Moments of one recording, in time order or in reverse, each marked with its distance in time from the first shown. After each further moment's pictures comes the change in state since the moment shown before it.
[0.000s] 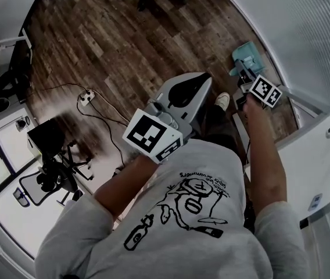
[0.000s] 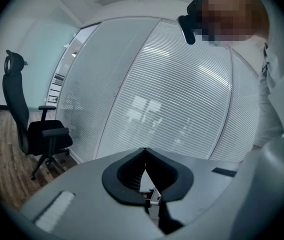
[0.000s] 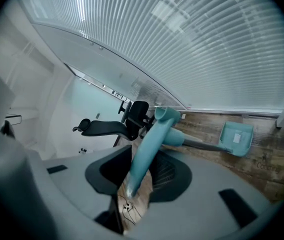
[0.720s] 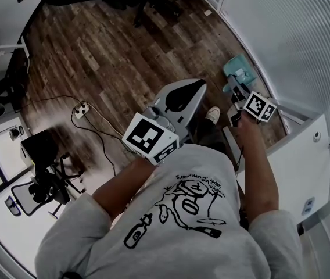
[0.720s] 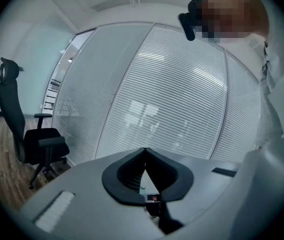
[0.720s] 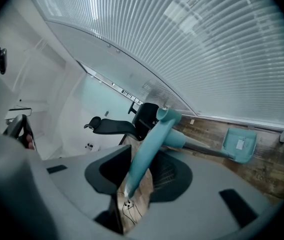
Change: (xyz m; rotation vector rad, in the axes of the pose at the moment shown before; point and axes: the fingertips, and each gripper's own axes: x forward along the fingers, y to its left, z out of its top) left arm -0.002 -0.016 0.036 0.042 -0.056 -0.024; right arm -0.041 0.061 0.022 -0.094 0.009 0.067
